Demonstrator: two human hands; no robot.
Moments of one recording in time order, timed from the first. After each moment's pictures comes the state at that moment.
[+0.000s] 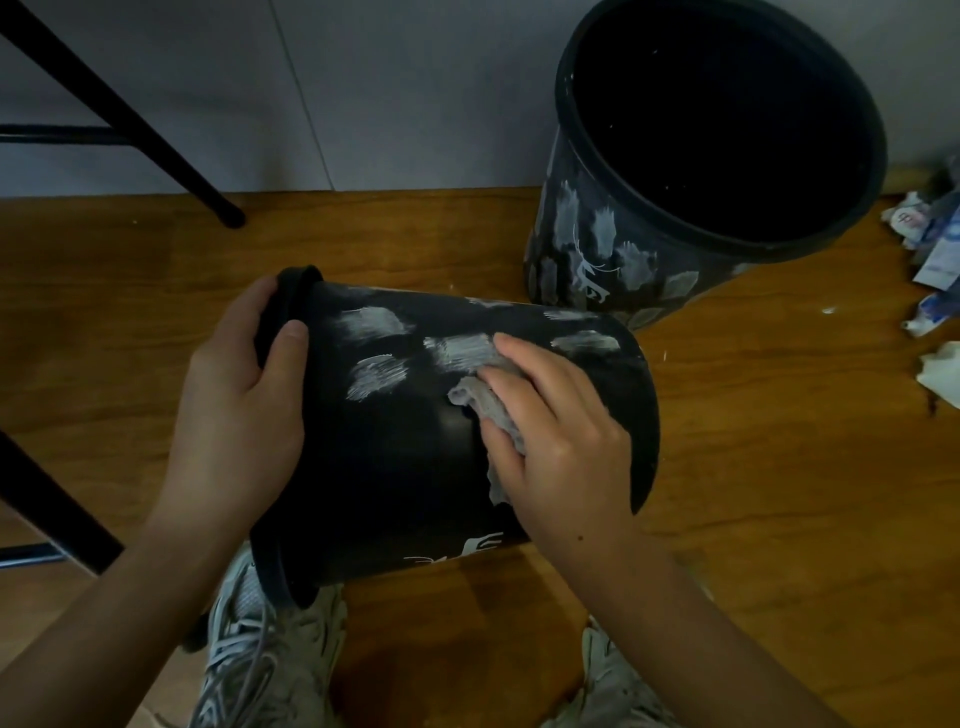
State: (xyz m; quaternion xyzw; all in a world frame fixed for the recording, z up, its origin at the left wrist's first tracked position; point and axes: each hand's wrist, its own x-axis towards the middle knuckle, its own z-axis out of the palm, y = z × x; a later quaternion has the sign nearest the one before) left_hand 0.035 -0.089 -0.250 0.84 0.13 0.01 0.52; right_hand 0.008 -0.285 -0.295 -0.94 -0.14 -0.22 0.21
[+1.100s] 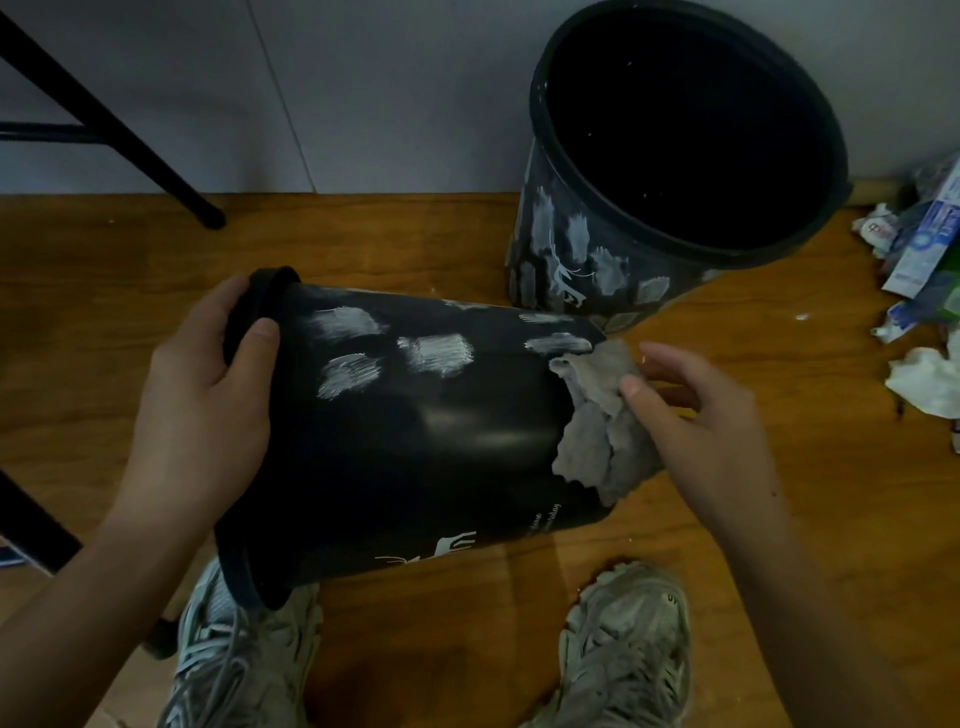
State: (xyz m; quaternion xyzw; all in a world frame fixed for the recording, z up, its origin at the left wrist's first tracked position) left_hand 0.039 -0.082 -0.263 0.87 0.13 0.04 0.48; right_hand 0.013 -0.379 -0.255 -0.90 0.16 0.03 0.41
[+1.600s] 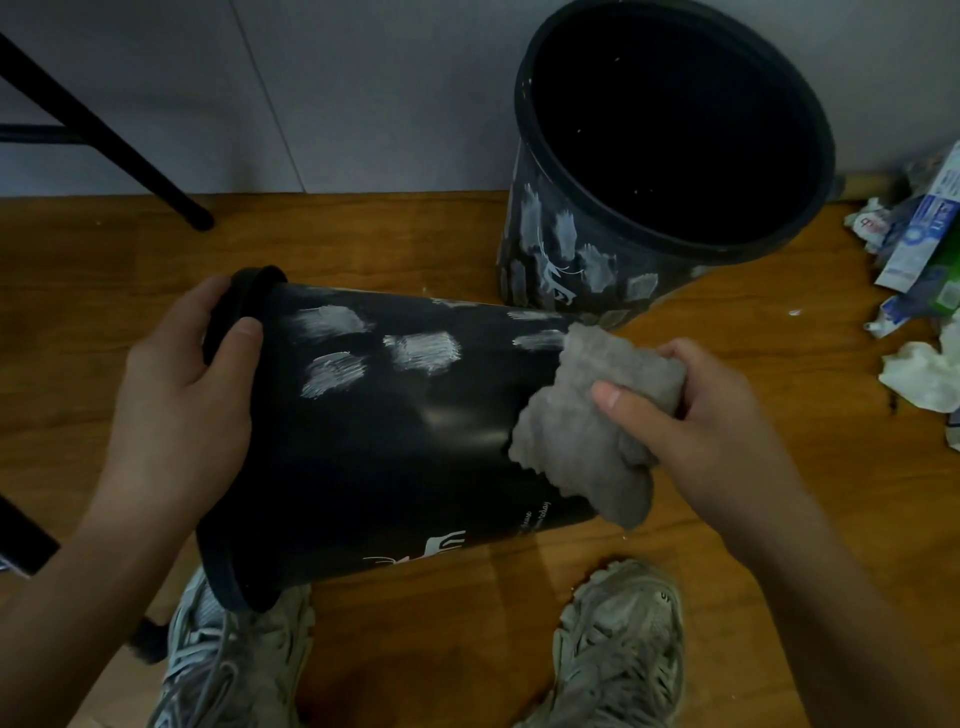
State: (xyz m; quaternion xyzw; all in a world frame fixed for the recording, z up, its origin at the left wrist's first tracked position) left_hand 0.043 -0.076 -0.274 0.86 0.14 0.04 0.48; right_hand 0.011 -0.369 -0.215 -0.85 0.13 0.10 0.50
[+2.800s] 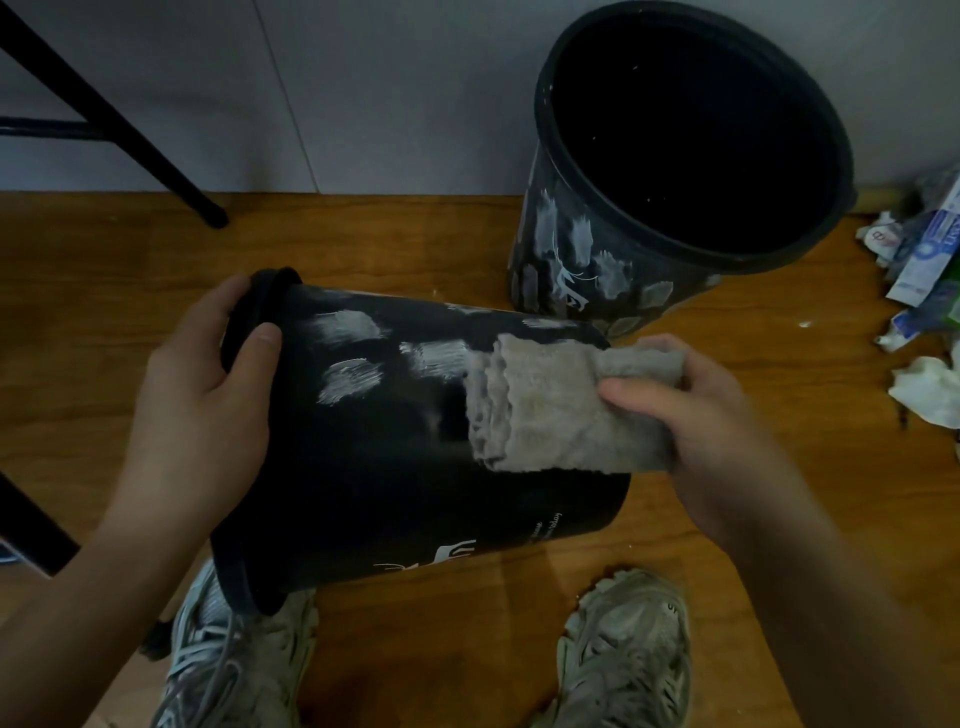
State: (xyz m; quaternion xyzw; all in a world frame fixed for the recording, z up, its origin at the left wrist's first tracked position) left_hand 0.035 -0.087 -0.259 0.85 0.16 0.04 0.50; right_hand 0.024 -0.359 -0.220 -0.70 0.21 0.16 0.67
